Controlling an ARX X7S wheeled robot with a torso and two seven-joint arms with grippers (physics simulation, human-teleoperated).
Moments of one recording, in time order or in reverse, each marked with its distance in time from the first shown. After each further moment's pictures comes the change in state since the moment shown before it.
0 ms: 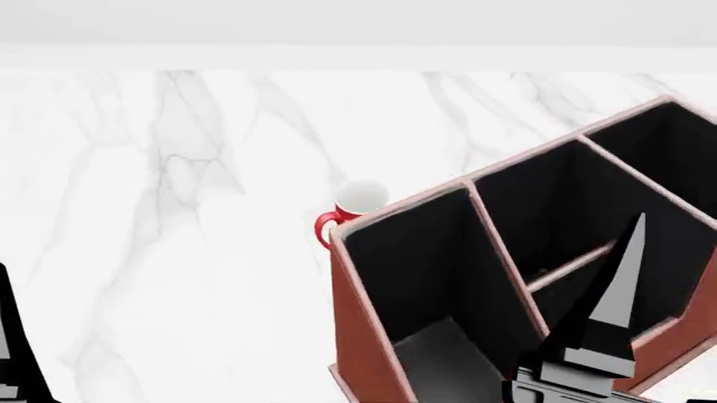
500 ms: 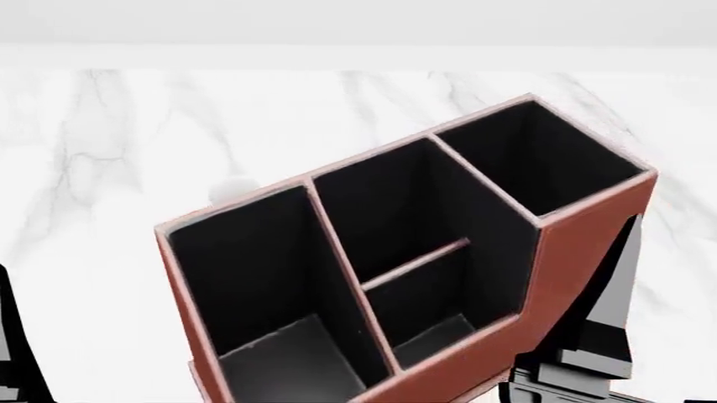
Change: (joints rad) left arm 0.004 -0.018 0.013 -0.009 -0.006 0.022 -0.019; right arm -0.005 0.017 -0.013 0.002 0.011 -0.014 0.017
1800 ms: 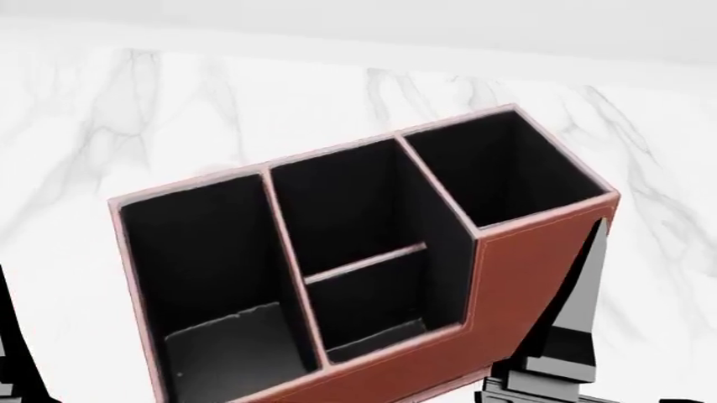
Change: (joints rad) left arm -0.020 -0.040 0.017 -0.001 -0.043 0.013 -0.055; right arm -0.010 0.060 -0.072 0.008 -0.036 -0.024 0.026
